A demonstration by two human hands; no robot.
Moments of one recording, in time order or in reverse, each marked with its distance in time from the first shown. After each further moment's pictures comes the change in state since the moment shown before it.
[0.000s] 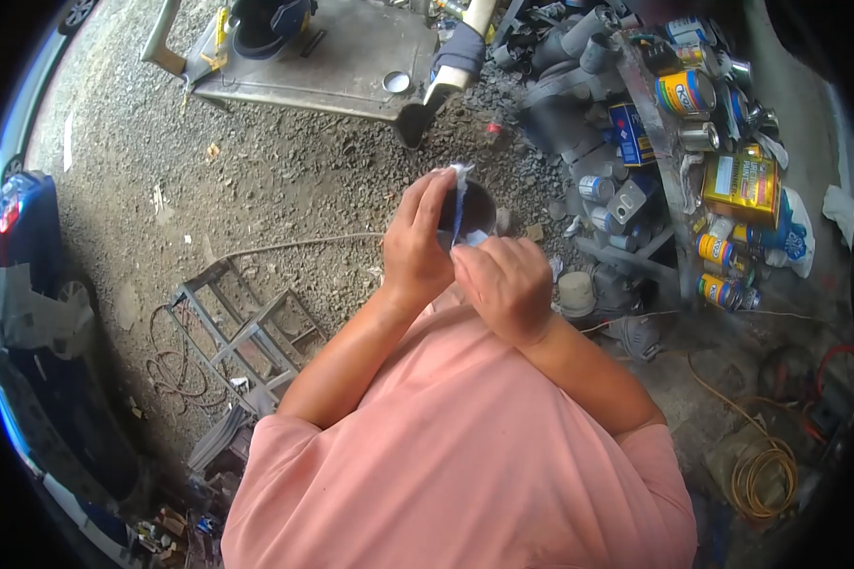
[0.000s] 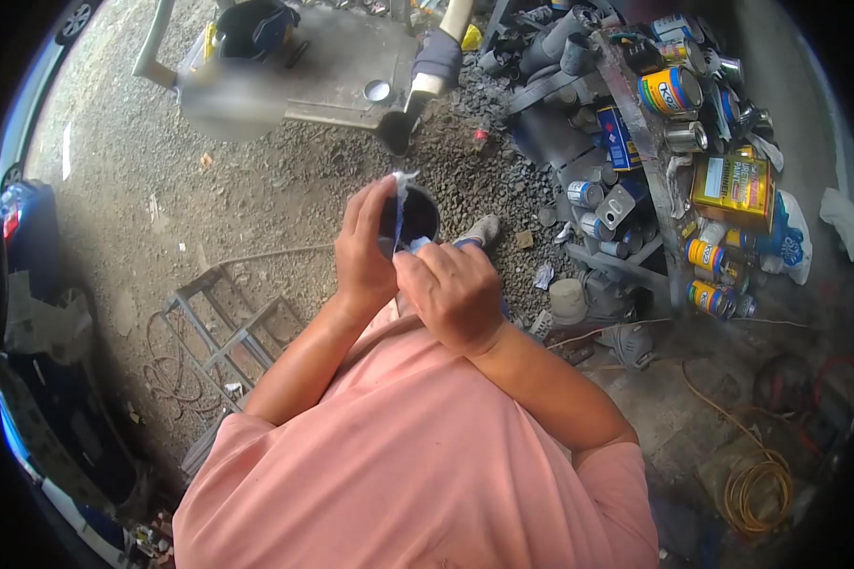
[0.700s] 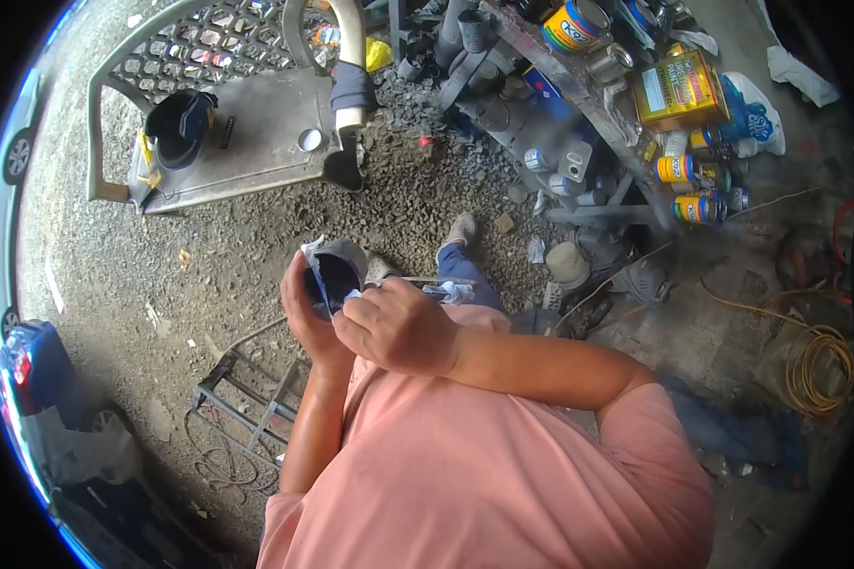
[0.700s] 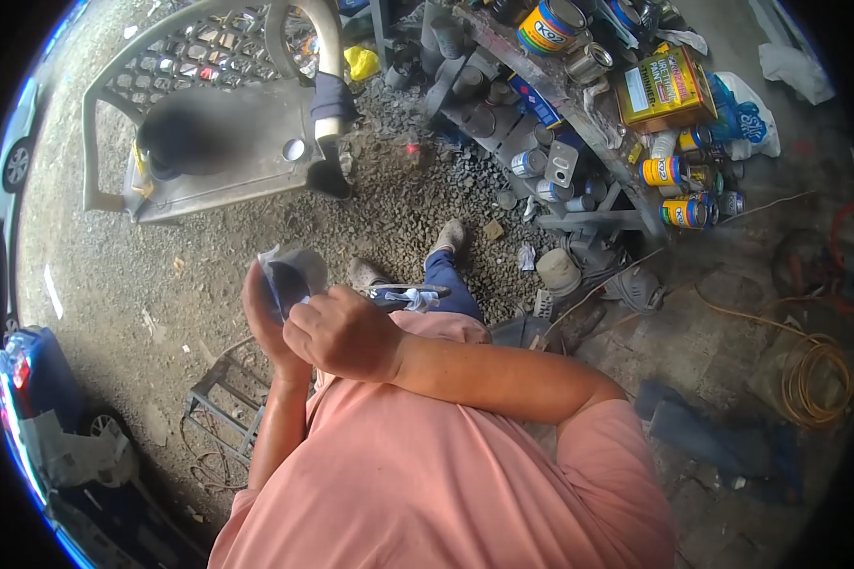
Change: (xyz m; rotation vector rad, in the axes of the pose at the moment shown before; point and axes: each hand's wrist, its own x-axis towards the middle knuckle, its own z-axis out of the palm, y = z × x) left_hand -0.030 -0.018 -0.013 0.019 -0.004 -0.106; right_hand -0.003 -0.010 0.003 0.062 0.033 -0.060
